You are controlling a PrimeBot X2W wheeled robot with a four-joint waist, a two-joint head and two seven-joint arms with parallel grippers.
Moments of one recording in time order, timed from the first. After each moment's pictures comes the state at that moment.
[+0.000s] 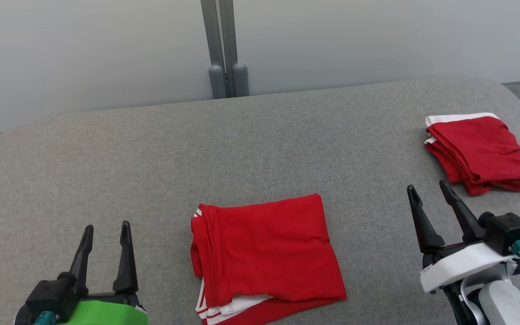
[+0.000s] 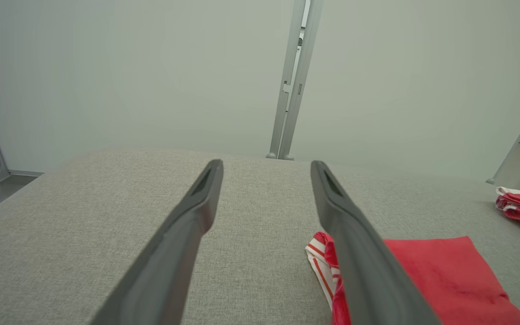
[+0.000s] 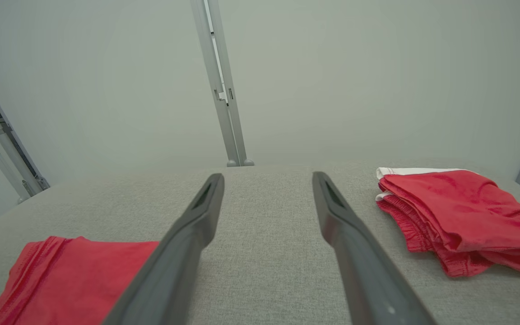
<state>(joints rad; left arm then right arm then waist) 0.05 0.06 0.01 0.12 -0.27 -0.13 -0.26 -0.10 -0.27 0.18 0.19 0.41 0.13 -0.26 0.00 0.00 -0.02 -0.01</state>
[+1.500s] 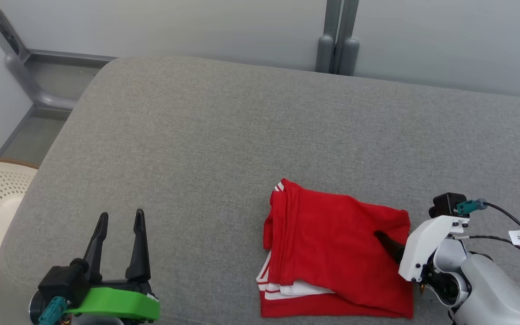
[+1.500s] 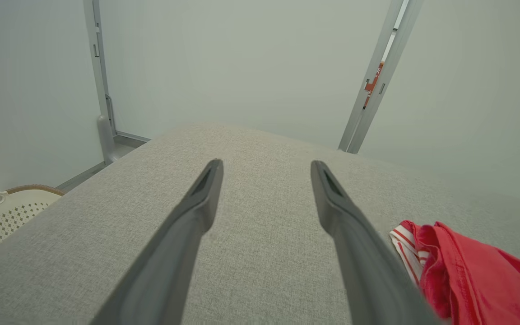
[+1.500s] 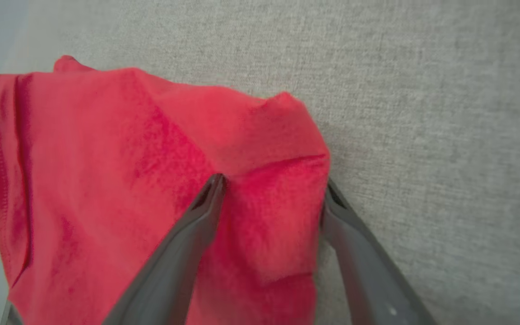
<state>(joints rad) 0.00 0.06 -0.04 0.15 -0.30 -0.13 -0.26 -0.35 -0.24 0.32 0.65 0.74 0.13 0.33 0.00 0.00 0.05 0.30</state>
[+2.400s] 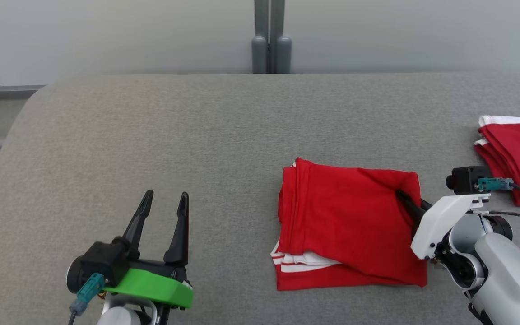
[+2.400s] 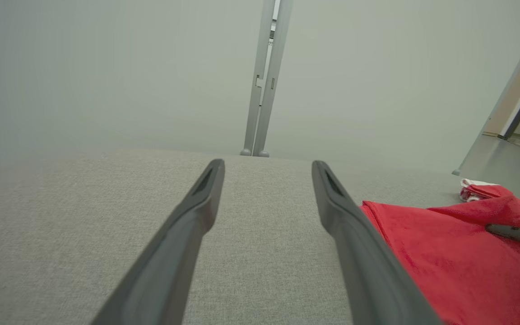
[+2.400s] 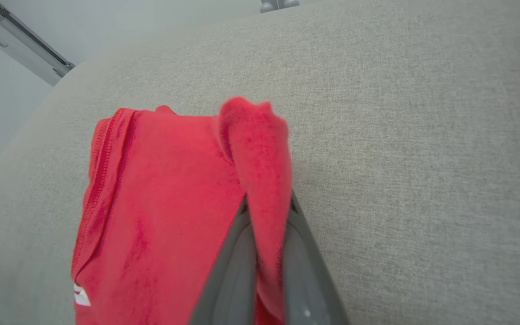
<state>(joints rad) -0.08 0.07 -0.20 0.16 -0.32 -0.13 -0.26 -0.38 -0.36 0.39 0.50 0.77 0.13 0.15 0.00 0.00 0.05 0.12</state>
